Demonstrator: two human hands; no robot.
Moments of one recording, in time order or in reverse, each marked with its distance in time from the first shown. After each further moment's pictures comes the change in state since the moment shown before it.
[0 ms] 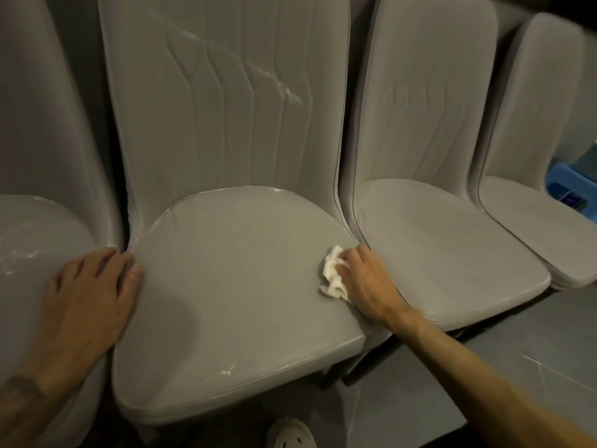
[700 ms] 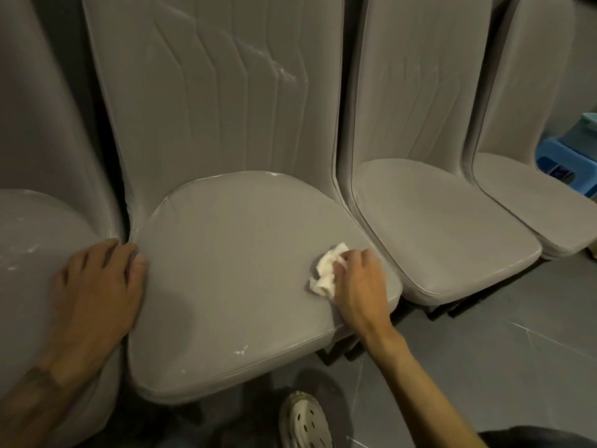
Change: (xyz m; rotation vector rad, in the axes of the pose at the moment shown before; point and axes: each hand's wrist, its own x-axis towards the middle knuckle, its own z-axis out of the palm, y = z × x) left_hand -0.001 0.003 0.004 0.020 0.074 0.035; right_hand -0.052 -0.066 0.005 0.084 0.253 0.280
